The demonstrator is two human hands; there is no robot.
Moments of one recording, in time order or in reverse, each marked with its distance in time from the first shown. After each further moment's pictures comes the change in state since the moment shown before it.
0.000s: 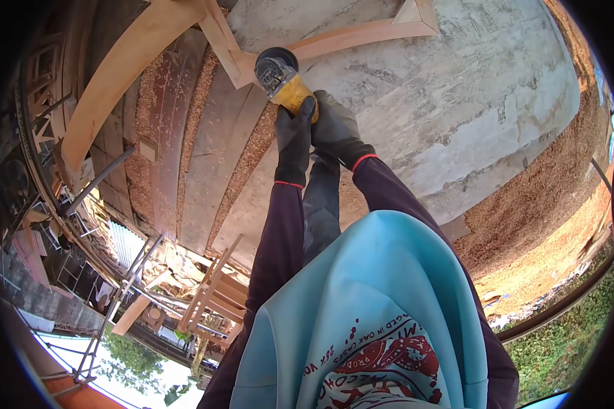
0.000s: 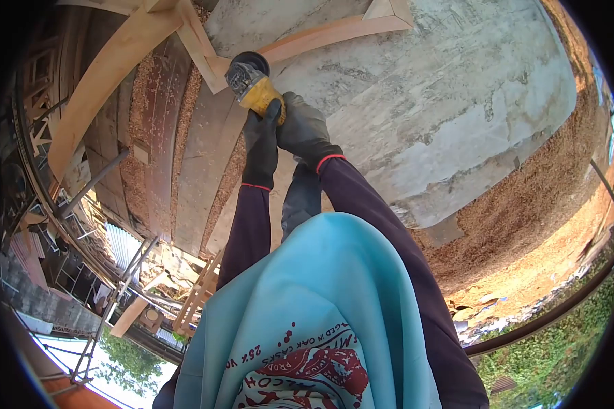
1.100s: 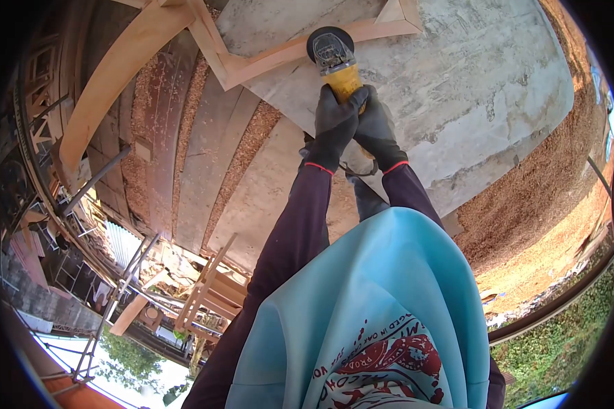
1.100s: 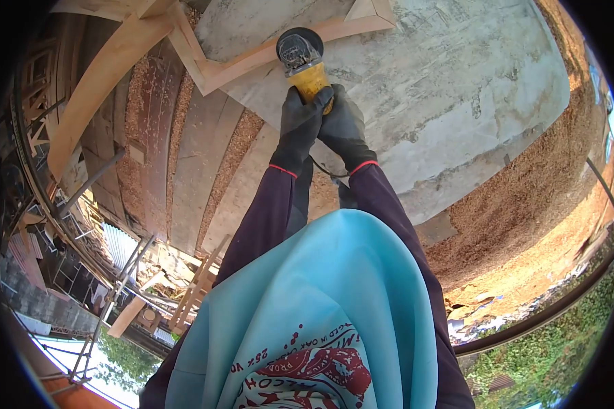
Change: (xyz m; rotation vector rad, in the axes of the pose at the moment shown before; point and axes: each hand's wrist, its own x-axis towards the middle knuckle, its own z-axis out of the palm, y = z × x) left_hand -0.010 -0.004 0.102 0.369 -0.168 0.034; right_hand -0.024 0.049 -0.084 0.338 0.166 0.134
